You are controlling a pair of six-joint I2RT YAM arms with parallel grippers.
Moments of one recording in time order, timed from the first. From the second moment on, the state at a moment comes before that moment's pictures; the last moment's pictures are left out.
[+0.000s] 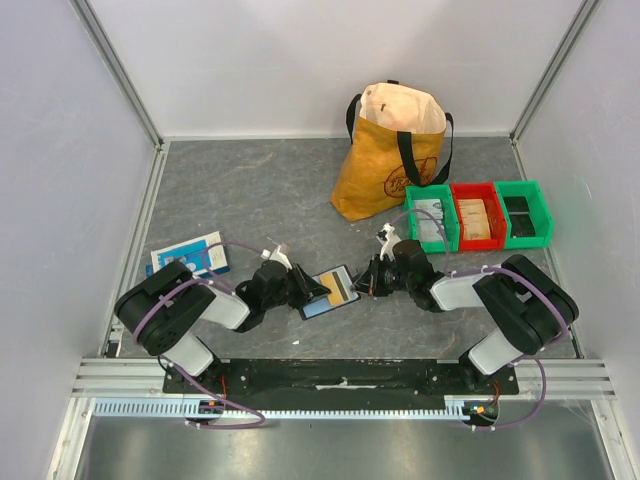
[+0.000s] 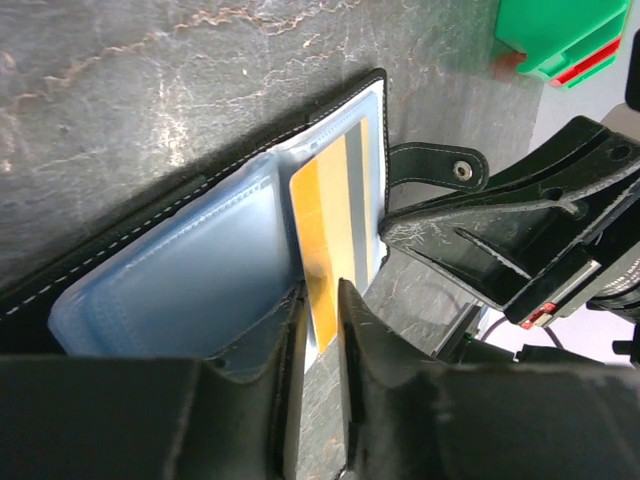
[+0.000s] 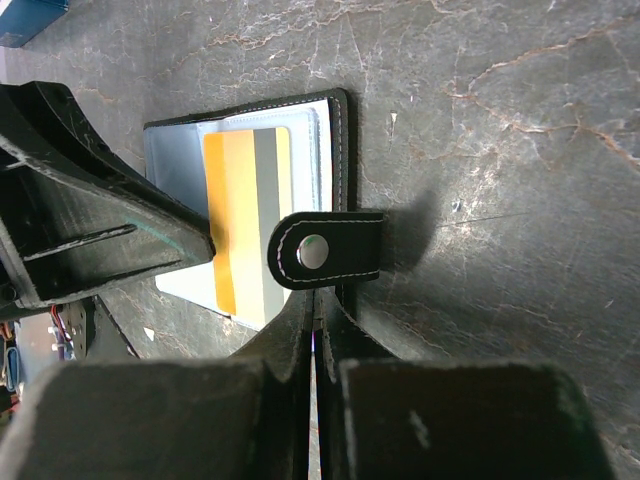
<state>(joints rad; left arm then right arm) -0.74 1.57 0.29 0.76 0.16 -1.19 0.59 1.57 0.42 0.51 -0.39 0.67</state>
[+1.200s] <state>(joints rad) -0.74 1.13 0.14 0.47 0.05 -1.17 0.58 1.43 0.48 0.29 -0.36 0.56</state>
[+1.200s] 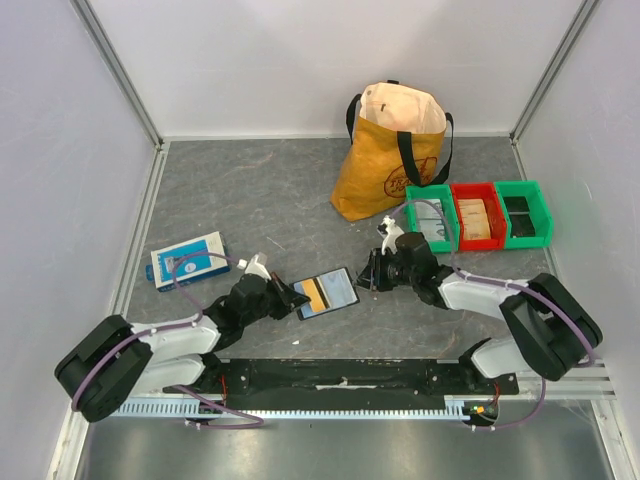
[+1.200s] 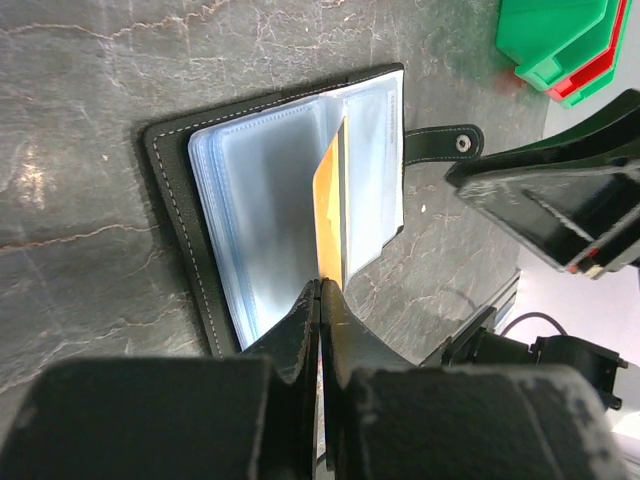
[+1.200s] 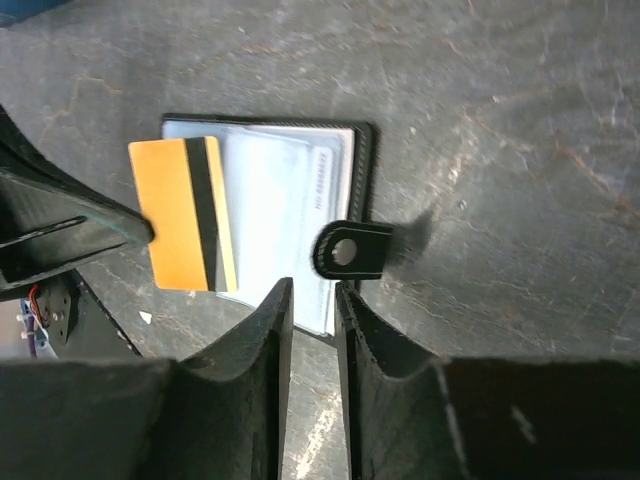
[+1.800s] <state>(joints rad) -0.74 0.77 0.12 0.29 -0.02 -1.04 0.60 1.44 0.56 0.42 -0.61 0.52</state>
